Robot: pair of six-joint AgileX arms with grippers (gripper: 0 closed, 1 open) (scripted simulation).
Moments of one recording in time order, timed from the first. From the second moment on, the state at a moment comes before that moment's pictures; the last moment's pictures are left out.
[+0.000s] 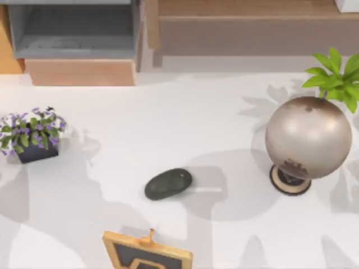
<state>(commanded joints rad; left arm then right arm) 0.35 1.75 1.24 -0.94 -0.01 0.51 0.00 0.00 0.00 0.00 0.00 0.00</state>
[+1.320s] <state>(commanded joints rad) -0.58 2.59 2.44 -1.34 -0.14 -0.51 0.00 0.00 0.00 0.00 0.00 0.00</state>
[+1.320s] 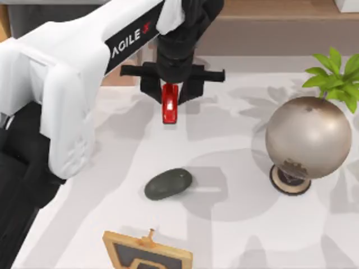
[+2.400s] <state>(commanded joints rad) -0.61 2.56 2.42 -1.30 -0.13 -0.51 0.00 0.00 0.00 0.00 0.00 0.00</state>
